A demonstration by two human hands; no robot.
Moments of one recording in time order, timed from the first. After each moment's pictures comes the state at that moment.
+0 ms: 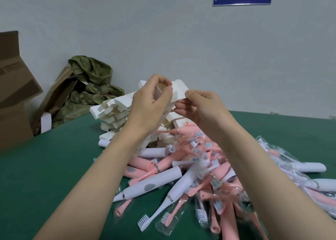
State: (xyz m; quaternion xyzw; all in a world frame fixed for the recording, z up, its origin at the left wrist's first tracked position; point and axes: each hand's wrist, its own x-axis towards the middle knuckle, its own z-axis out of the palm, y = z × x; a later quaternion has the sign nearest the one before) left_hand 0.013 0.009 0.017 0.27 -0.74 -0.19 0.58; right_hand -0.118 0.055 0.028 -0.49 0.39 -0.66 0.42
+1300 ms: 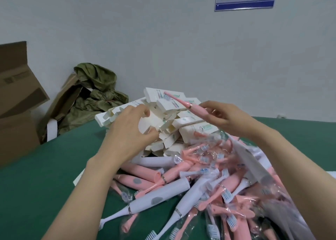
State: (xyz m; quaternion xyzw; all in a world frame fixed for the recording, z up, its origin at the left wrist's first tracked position) left_hand 0.064 -0.018 -0.021 0.41 -0.80 -0.02 0.43; right_hand -0.202 0.034 0.014 -0.76 0.56 -0.33 0.01
